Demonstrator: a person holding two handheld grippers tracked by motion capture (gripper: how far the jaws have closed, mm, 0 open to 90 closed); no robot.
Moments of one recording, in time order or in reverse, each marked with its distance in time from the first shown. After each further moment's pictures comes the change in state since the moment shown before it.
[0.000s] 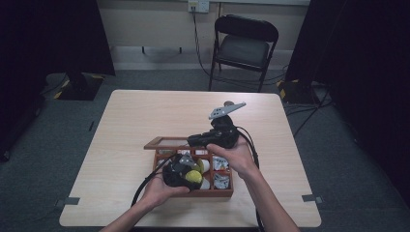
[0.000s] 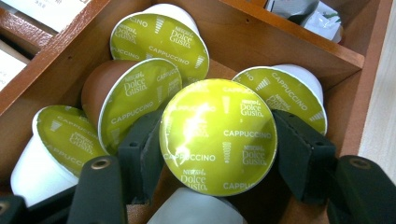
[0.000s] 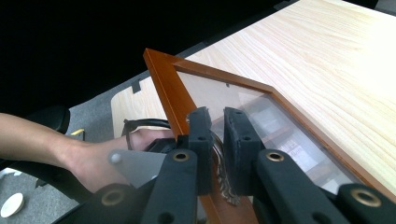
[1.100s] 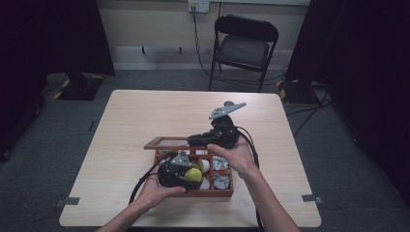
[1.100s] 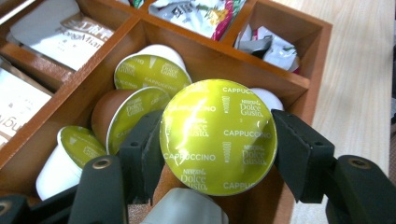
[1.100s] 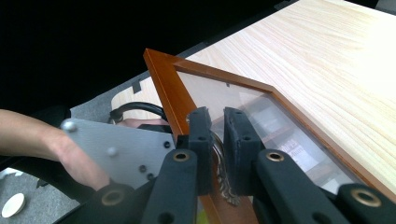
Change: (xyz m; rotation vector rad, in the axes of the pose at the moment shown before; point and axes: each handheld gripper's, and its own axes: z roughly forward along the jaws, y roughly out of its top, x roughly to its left) left arm -0.004 -0.001 -0.024 -0.112 -0.035 0.043; right arm 0.000 0.000 0.000 -0.001 0.003 0.003
